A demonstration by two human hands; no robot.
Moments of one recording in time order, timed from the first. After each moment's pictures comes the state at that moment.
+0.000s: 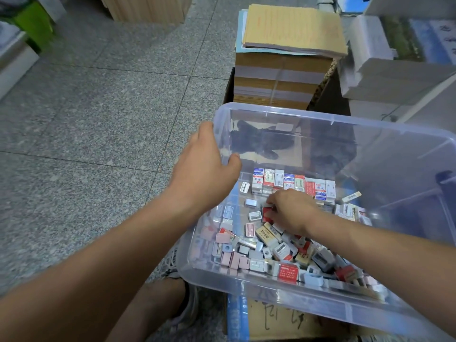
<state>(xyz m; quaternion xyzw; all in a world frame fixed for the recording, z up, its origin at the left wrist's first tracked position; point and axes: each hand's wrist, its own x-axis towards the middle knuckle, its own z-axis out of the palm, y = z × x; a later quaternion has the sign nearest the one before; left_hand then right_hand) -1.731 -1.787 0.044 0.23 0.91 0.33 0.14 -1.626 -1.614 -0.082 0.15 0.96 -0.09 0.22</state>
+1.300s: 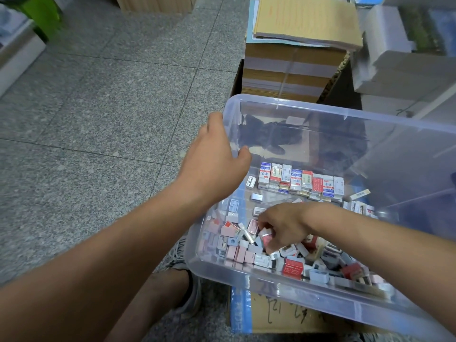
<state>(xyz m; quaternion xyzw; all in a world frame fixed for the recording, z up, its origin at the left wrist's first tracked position) -1.732 -1.787 0.042 0.23 0.90 0.33 0.14 -1.635 -1.635 -0.066 -0.04 0.87 -0.18 0.47</state>
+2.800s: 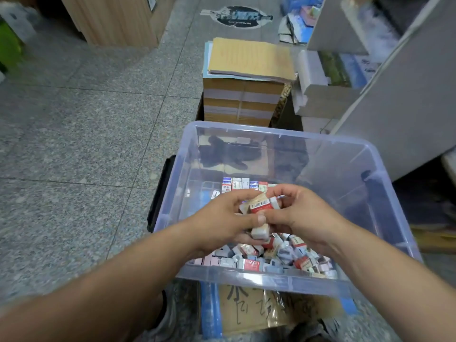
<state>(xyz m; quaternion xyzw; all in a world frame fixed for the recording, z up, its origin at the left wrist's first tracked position) -1.655 -1.767 0.036 0.17 0.57 0.55 0.59 -1.548 -1.621 0.040 0.35 0.63 -0.69 0.03</state>
